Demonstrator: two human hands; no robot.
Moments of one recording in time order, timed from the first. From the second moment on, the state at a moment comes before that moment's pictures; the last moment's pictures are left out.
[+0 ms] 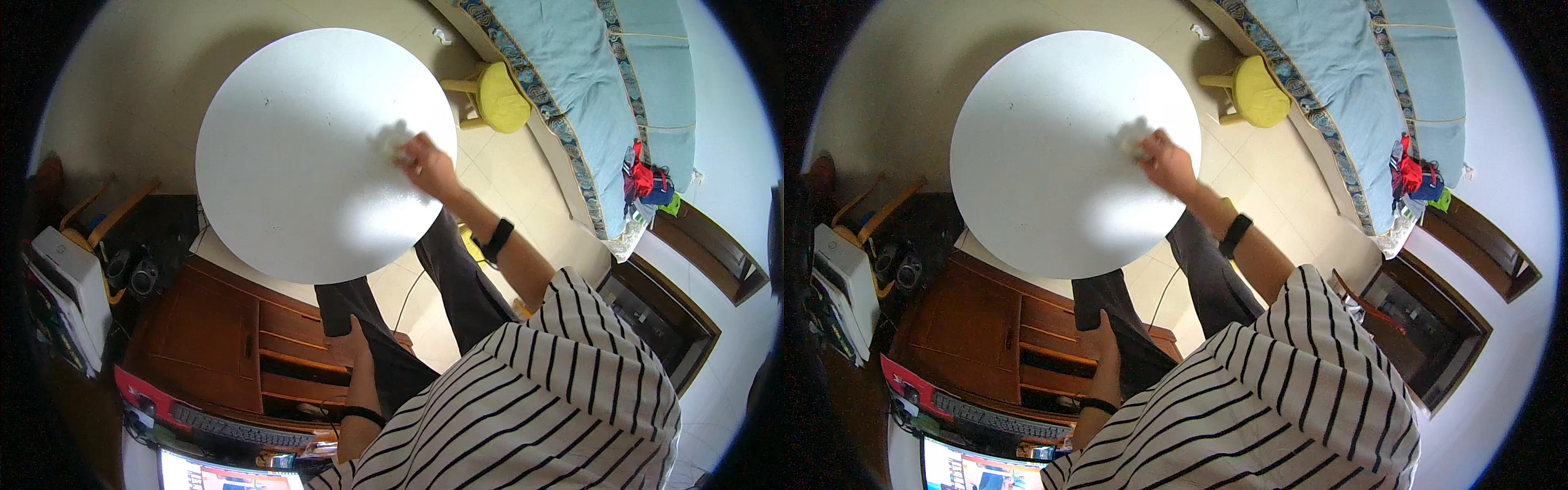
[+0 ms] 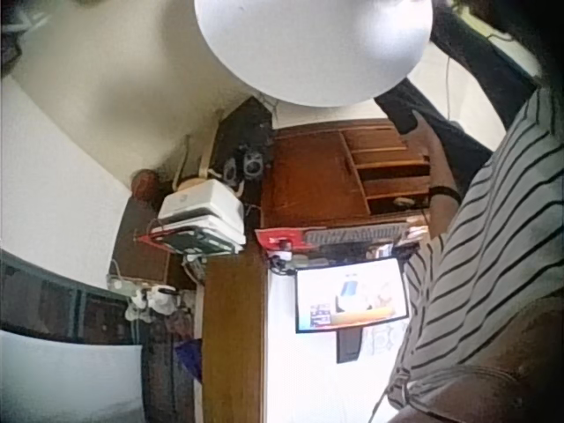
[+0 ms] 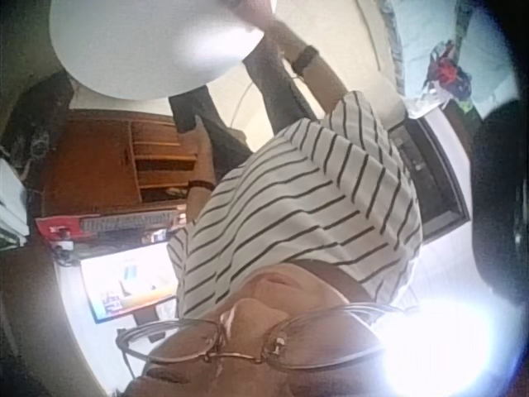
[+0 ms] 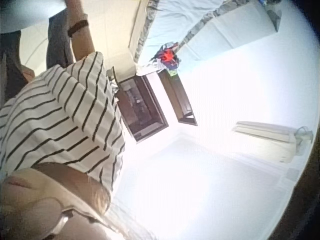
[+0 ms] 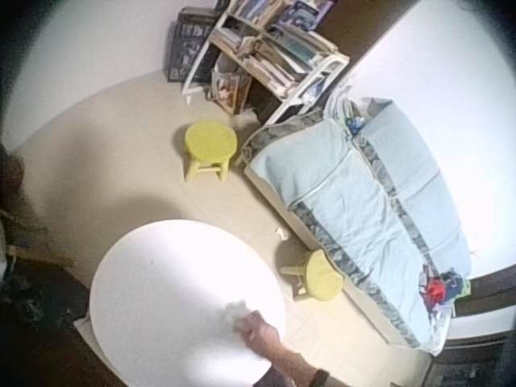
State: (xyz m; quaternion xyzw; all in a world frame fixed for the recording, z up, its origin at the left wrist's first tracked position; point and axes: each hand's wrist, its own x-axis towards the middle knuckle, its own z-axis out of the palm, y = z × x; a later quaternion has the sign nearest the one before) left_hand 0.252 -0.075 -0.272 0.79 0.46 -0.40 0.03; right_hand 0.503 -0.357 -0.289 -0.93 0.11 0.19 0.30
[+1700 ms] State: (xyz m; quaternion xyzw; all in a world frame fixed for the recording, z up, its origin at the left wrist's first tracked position) left_hand 0.269 -0.075 -0.275 0.77 0.46 -0.45 0.01; right_hand 0.512 -0.297 -0.301 -0.92 0.06 0.35 0.16
